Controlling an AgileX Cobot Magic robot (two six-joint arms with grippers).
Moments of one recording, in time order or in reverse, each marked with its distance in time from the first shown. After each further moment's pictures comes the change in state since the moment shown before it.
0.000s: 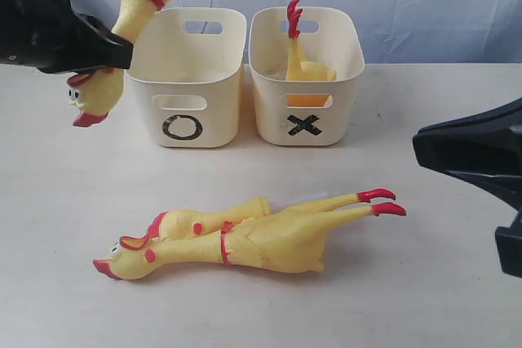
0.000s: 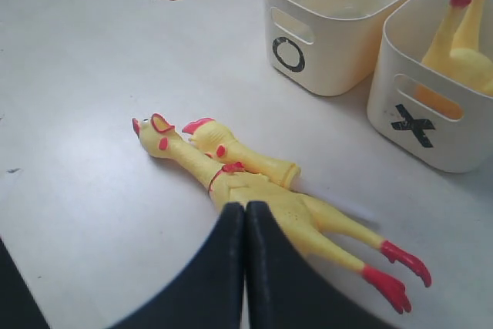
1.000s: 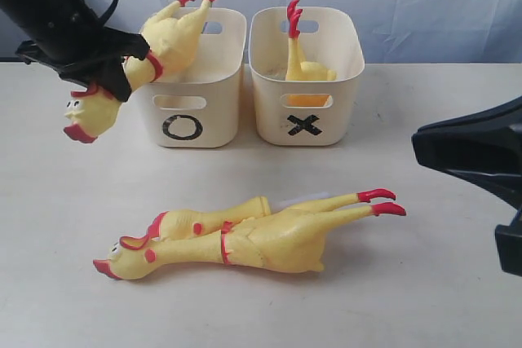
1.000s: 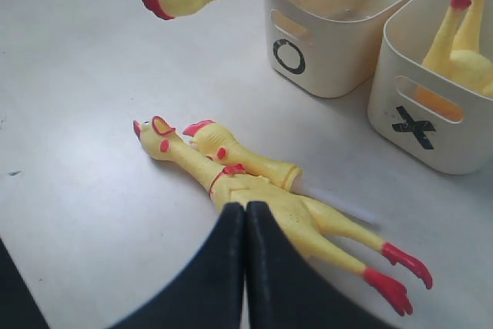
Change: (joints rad) left arm 0.033 0.432 -0.558 0.524 0.691 -0.700; right arm 0.000 0.000 0.000 0.004 -0.004 0.000
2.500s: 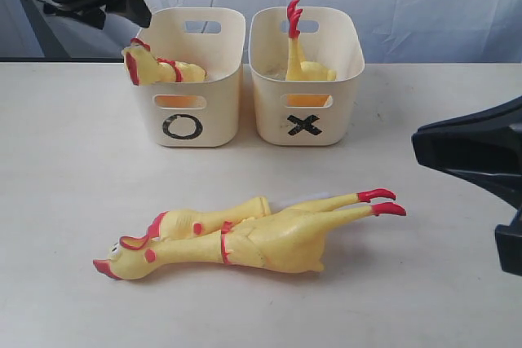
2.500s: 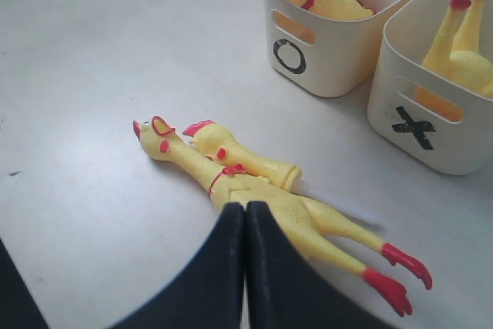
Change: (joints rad) left arm 0.000 -0.059 -0.089 -0.016 -0.205 0.000; right arm 0.000 0.000 0.000 0.000 -0.002 -0.002
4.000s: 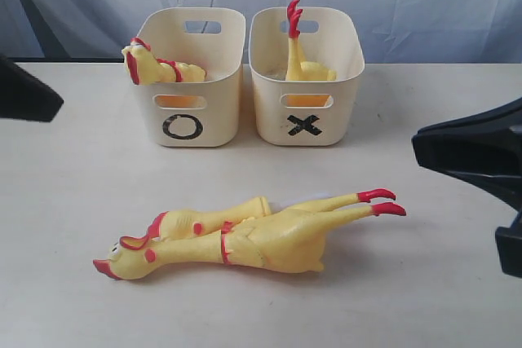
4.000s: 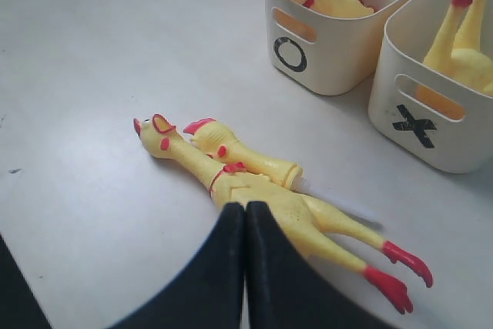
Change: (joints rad) left arm 0.000 -0.695 0.541 -0.196 0.259 0.592; right arm 0.000 0.000 0.000 0.000 0.006 0.000
